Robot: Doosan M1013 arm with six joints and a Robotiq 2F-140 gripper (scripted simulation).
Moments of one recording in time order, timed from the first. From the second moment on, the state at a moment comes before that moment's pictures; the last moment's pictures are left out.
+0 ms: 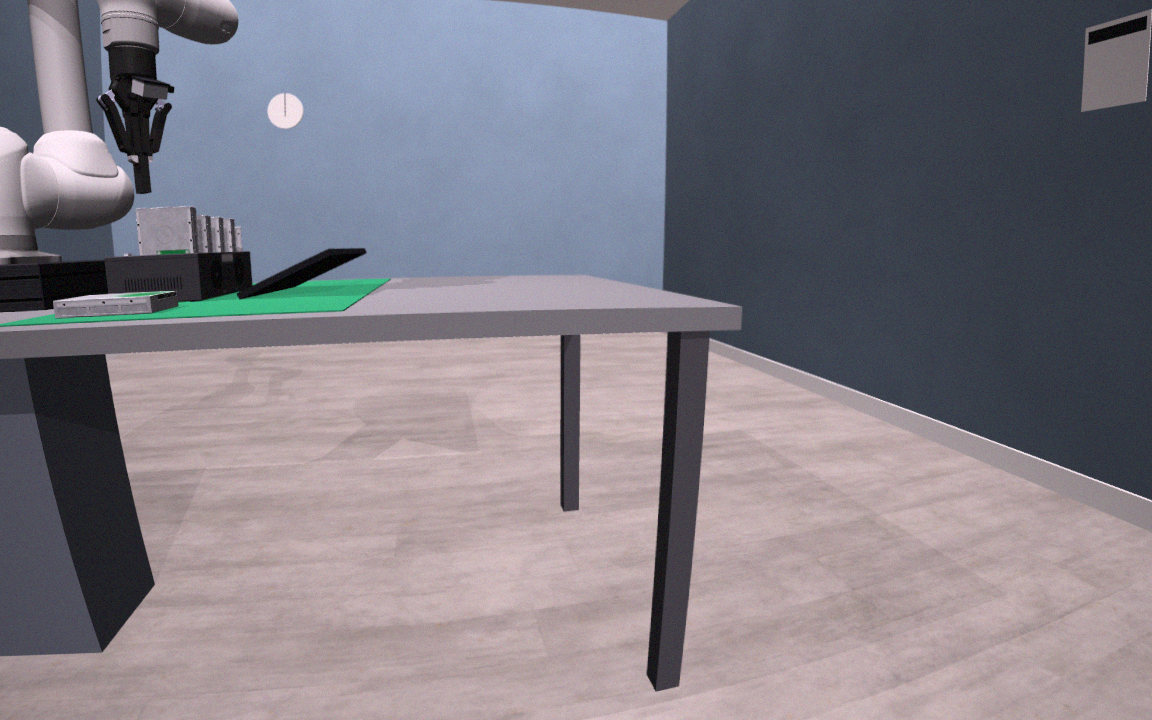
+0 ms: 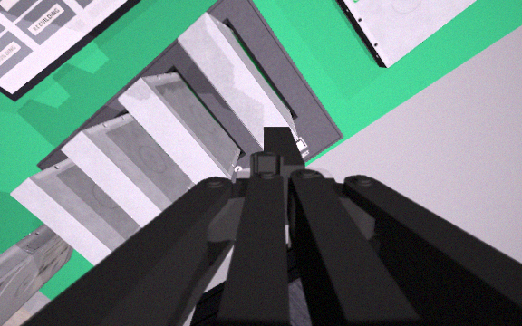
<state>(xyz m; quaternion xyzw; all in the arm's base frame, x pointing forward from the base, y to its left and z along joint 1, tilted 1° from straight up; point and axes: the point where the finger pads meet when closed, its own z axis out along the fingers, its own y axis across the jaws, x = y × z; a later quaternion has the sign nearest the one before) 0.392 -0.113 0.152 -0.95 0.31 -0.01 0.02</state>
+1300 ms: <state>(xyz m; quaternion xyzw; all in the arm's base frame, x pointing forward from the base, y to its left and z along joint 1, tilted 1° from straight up) 0.431 -0.111 0.151 -0.71 0.70 0.00 0.00</state>
